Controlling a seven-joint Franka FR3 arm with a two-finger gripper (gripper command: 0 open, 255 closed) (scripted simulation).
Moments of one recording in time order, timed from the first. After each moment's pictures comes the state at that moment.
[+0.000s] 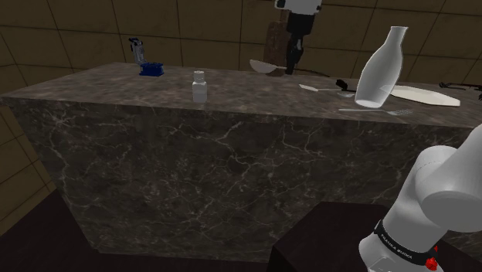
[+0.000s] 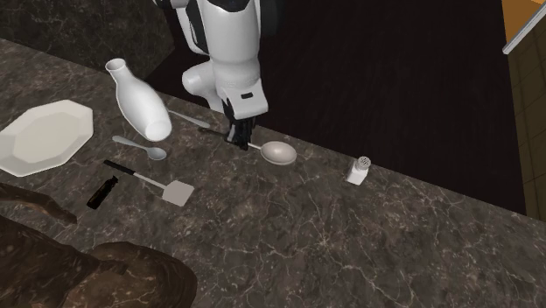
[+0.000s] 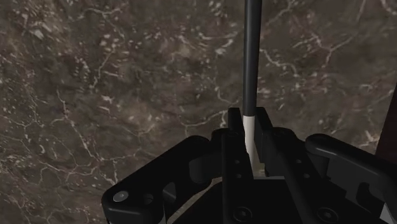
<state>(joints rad) 0.21 -0.31 -0.11 -1.85 -0.09 1.63 -0.75</state>
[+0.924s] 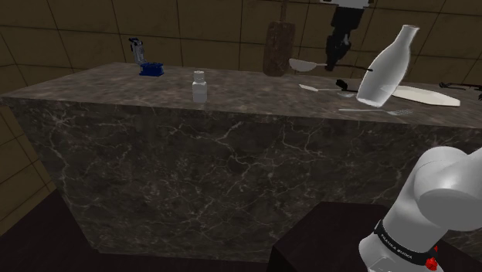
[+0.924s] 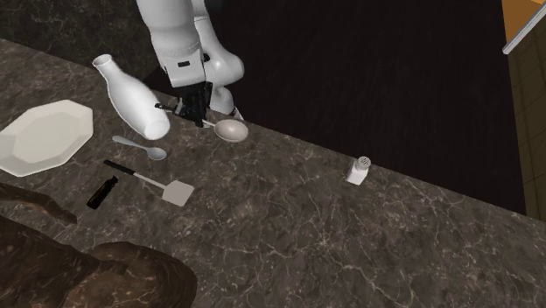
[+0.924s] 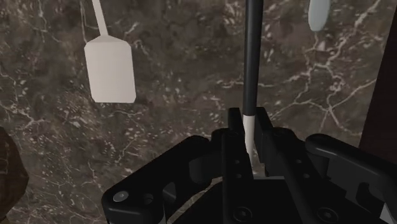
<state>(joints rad) 0.15 -0.56 -0.21 -1.99 -0.16 1.54 -0.90</state>
